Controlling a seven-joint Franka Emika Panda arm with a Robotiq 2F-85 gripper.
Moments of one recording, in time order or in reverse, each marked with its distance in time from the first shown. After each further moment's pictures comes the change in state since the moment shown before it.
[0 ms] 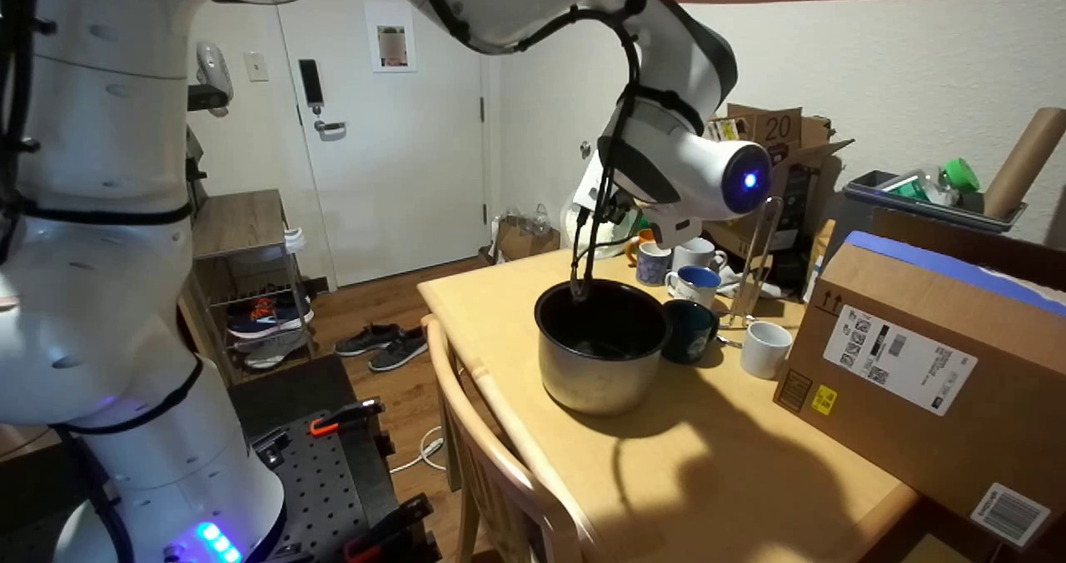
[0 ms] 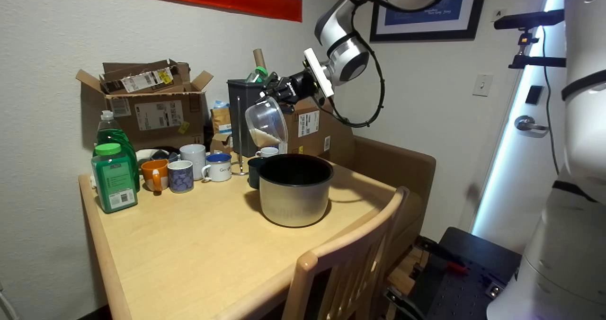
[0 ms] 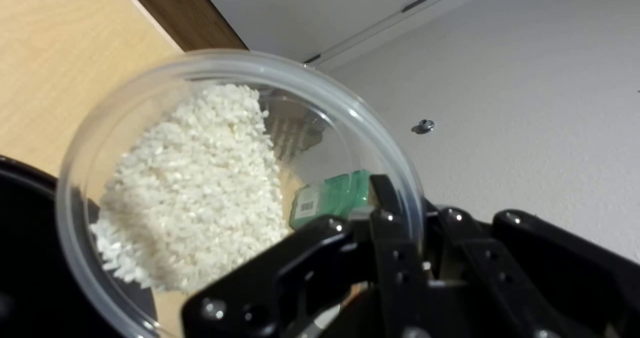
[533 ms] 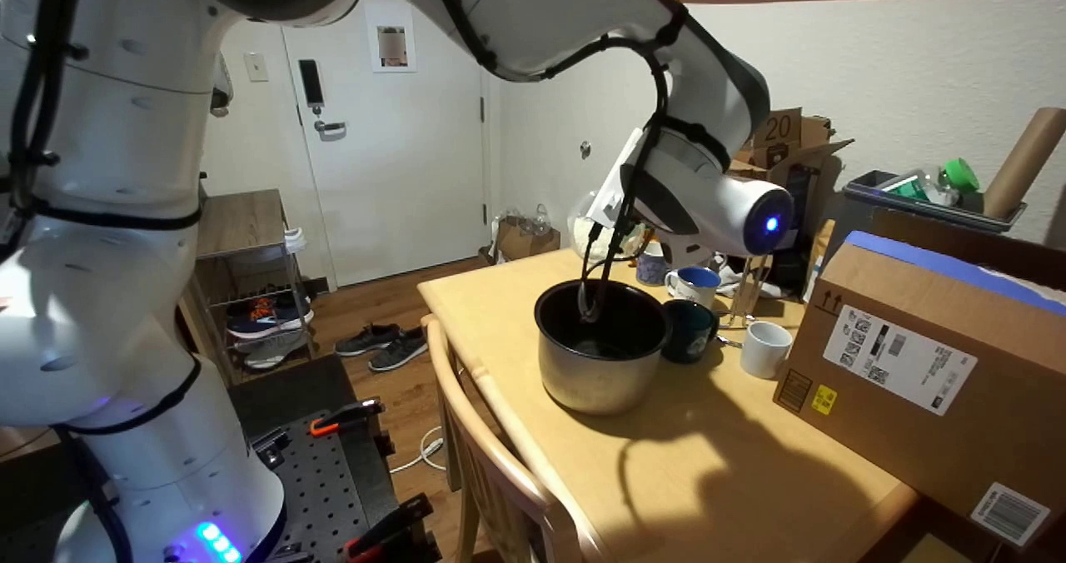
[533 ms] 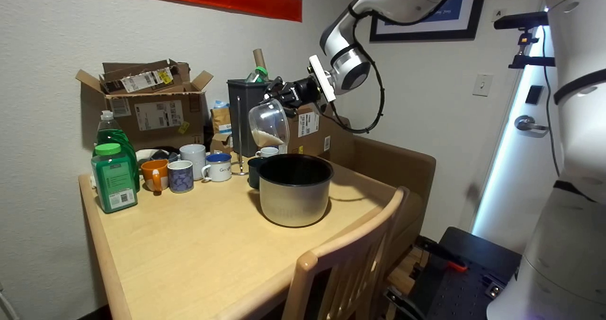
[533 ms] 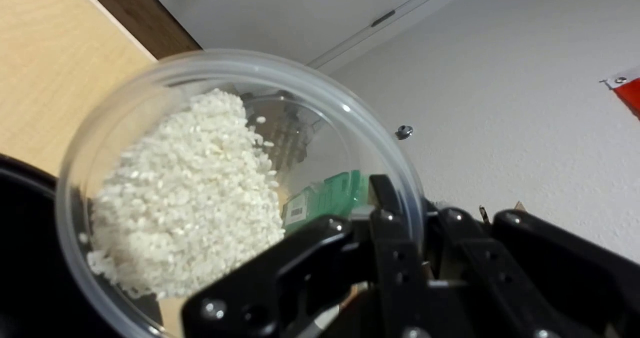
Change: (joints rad) arm -0.042 0.085 -0.017 0.056 0.056 -0.109 0.000
